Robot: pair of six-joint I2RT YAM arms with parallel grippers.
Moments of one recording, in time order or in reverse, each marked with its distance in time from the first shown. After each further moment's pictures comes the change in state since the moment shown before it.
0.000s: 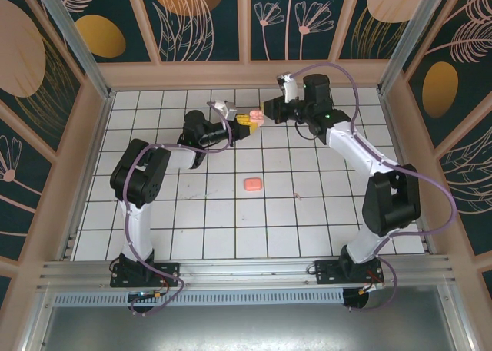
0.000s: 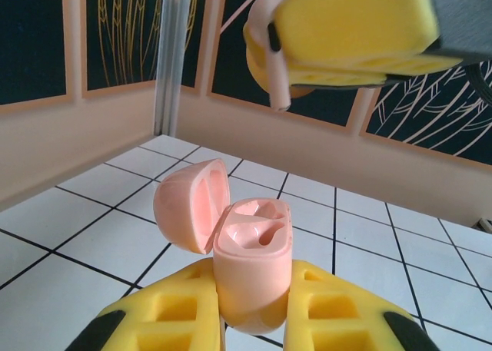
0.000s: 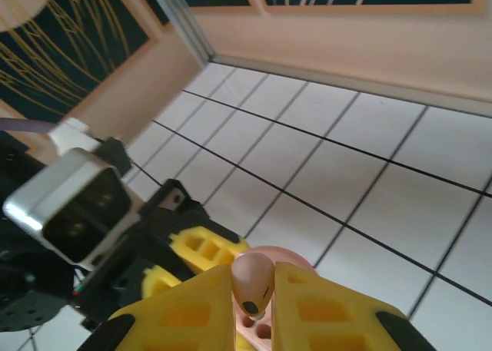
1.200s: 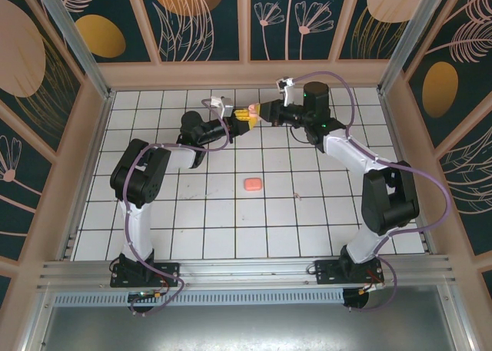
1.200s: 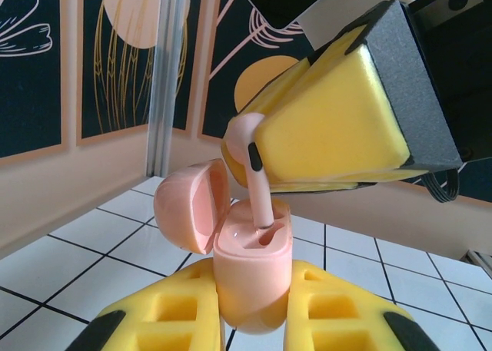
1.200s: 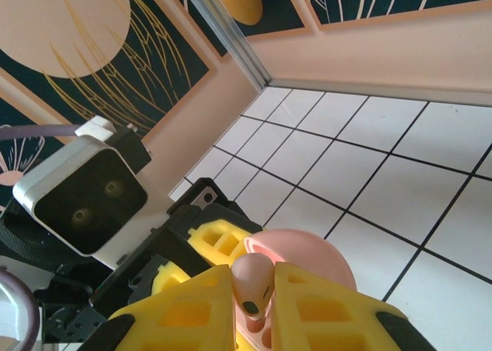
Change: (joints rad) left arm 0.000 0.000 0.006 0.158 0.000 -0.109; right arm 0.002 0.014 -0.124 0.296 -0.113 0.210
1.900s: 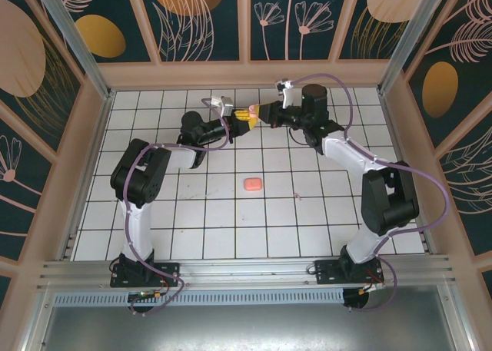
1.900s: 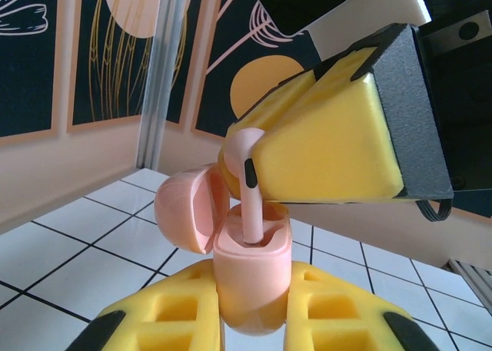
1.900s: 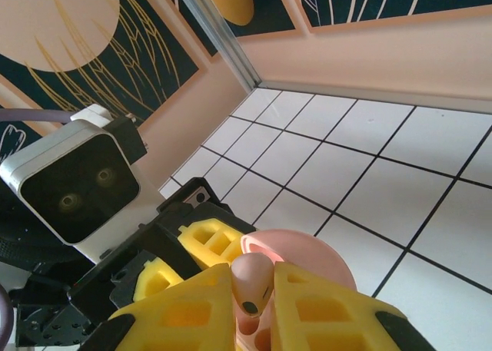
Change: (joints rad) left arm 0.000 0.001 0.000 0.003 0.006 -0.073; right arm 0.013 -0.004 -0.025 0.006 0.048 -0.050
